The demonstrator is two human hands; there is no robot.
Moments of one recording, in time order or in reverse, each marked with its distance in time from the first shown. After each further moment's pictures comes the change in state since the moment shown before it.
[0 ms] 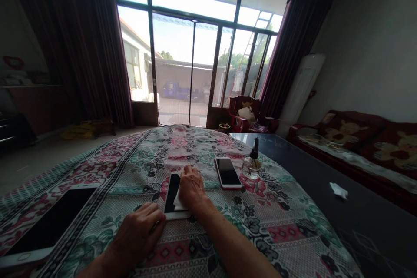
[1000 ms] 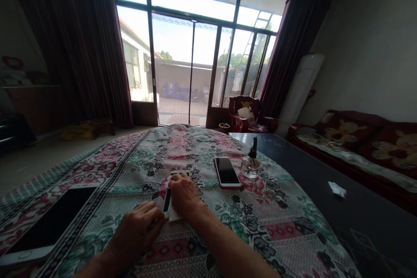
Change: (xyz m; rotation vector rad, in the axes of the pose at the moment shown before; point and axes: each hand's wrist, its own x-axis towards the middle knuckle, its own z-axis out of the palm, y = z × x) left_hand -0.001 -0.003 0.003 -0.022 0.010 -0.043; right_hand -0.009 -0.013 -0.002 0.077 -0.063 -0.233
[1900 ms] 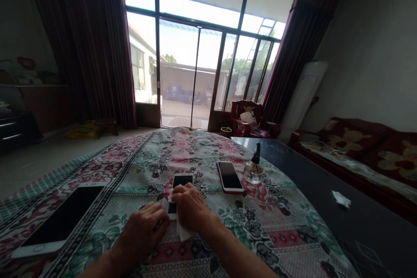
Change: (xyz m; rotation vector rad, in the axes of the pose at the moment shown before) left_hand 0.001 0.002 -0.002 -0.025 -0.020 -0.025; right_hand -0.031 0.002 -0.006 0.186 0.050 -0.202
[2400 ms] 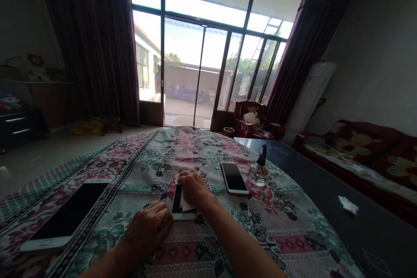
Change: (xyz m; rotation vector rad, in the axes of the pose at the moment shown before) left_hand 0.001 0.001 -0.002 0.009 0.048 0.015; right_hand 0.045 0.026 -0.001 -0.079 -0.027 0.085
